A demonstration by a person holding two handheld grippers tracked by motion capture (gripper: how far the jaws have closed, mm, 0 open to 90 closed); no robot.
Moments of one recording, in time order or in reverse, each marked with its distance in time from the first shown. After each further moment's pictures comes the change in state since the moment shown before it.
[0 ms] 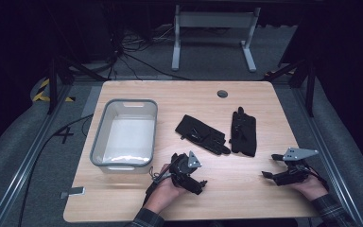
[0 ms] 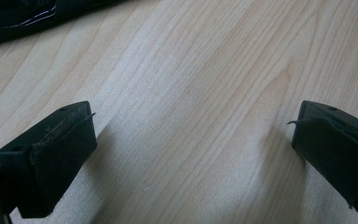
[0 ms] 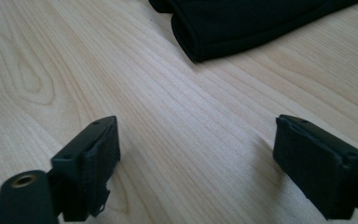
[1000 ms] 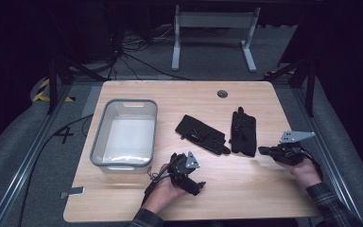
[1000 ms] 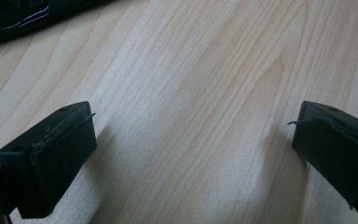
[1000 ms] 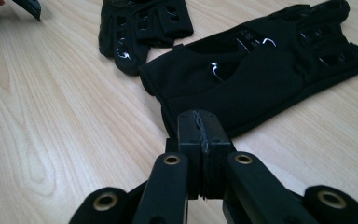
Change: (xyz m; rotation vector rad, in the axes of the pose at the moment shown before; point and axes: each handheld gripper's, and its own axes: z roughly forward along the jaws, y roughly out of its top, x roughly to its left) left arm 0.004 -0.003 -0.003 0.004 -0.034 0.041; right arm -0.018 0.051 0.005 -0.065 0.049 0.016
